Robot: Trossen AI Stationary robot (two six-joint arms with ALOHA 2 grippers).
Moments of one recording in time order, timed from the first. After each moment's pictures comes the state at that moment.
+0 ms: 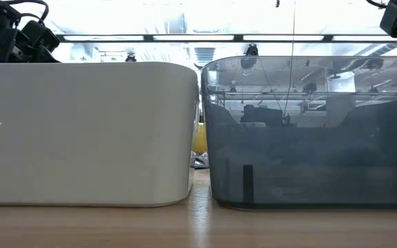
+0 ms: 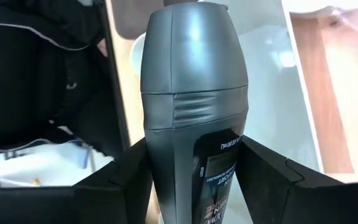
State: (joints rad) left arm -0.01 0.21 0.01 0.04 -0.13 -0.11; right arm 0.50 0.74 0.56 -0.71 -0.28 0.95
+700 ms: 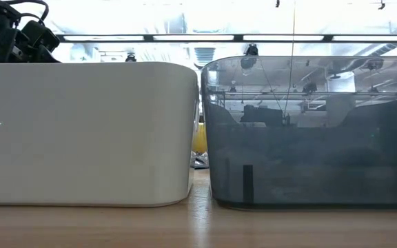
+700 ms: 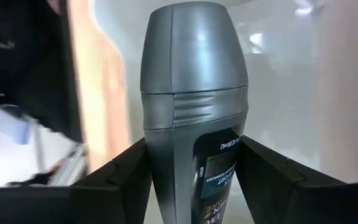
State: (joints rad) left arm -0.01 0.21 0.01 0.04 -0.13 -0.11; right arm 0.66 1.00 0.56 -0.62 -0.18 0.88
